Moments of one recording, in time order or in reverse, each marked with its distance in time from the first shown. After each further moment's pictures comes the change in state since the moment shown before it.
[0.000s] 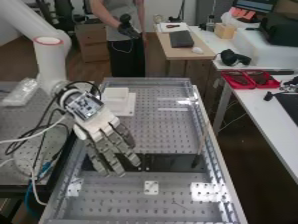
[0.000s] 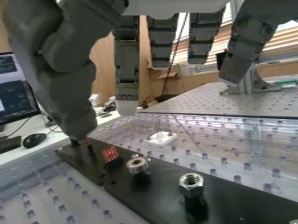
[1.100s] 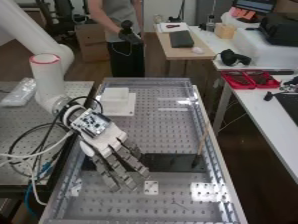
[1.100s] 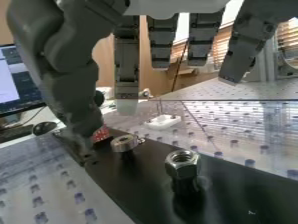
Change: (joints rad) arm -0.108 -0.087 -0.011 0.145 -0.197 -0.068
